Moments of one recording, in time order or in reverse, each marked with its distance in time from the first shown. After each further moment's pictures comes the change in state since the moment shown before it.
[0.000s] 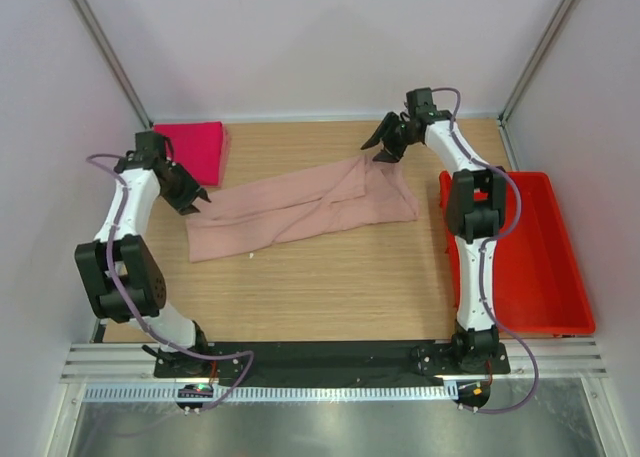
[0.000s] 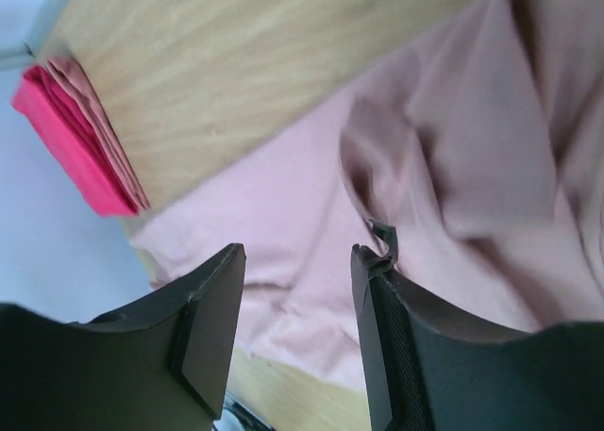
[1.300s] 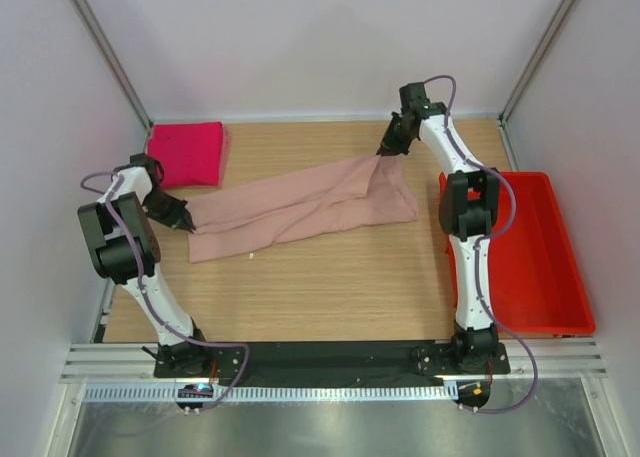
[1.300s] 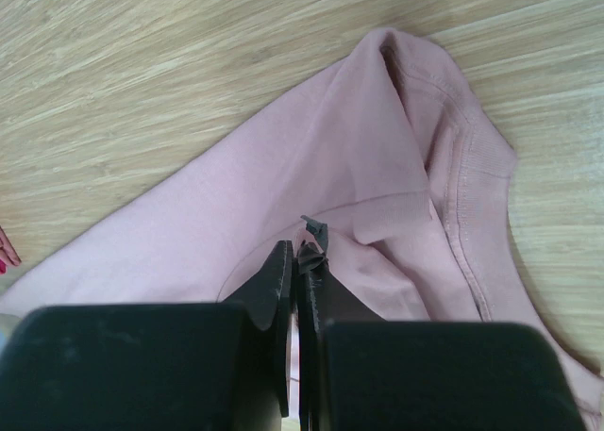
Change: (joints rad) left arm 0.125 0.325 0.018 -0.030 -0.044 -0.160; right arm 0.028 -0.002 0.105 -0.176 0.289 -0.183
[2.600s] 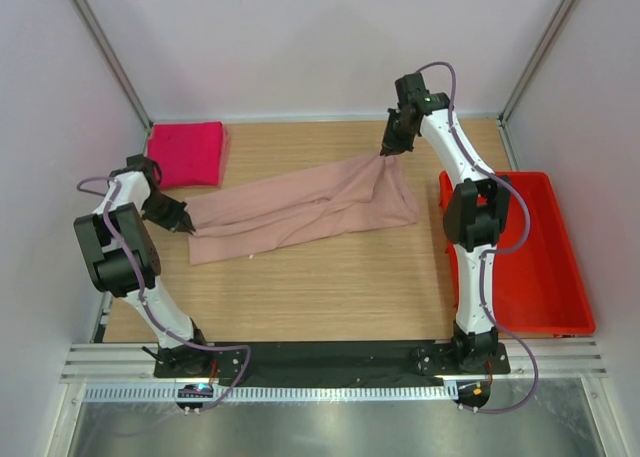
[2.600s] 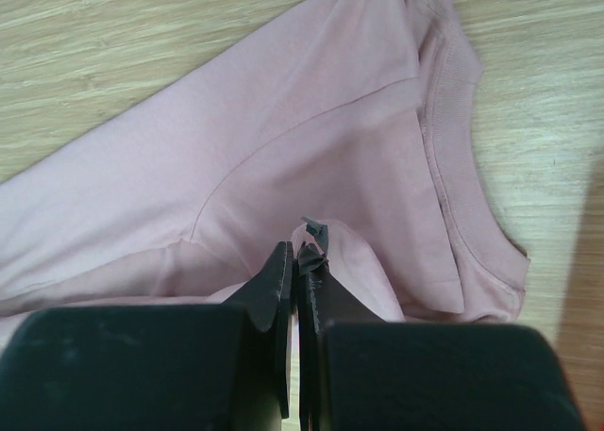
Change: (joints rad) left arm 0.000 -0.120 -0.072 -0.003 0.018 0.018; right arm 0.058 -0.166 -0.051 -0.146 0.098 -0.132
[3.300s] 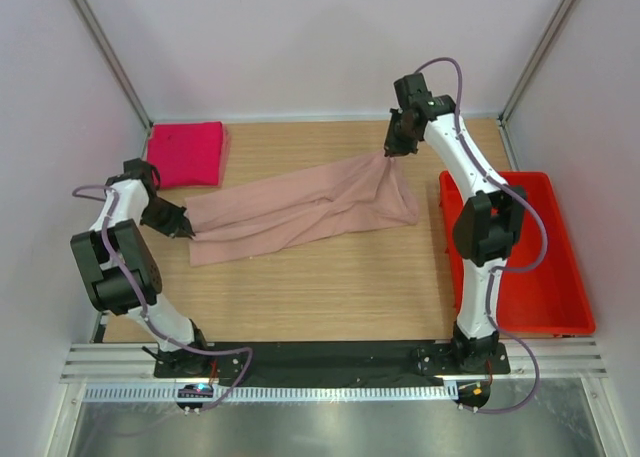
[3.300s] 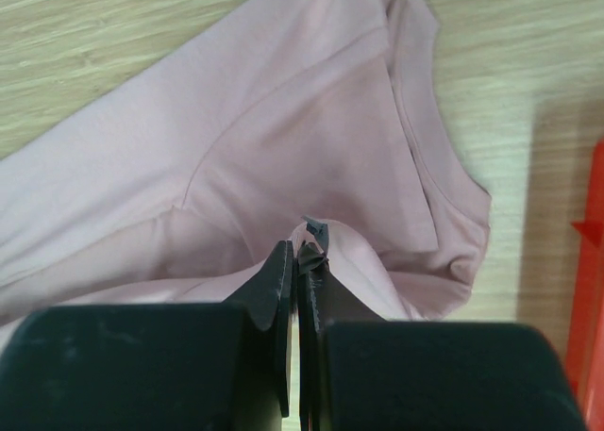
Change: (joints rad) left arm 0.000 -0.144 -0.099 -0.015 0.005 0.008; right arm 0.047 -0.209 -0.185 0.020 0.122 0.020
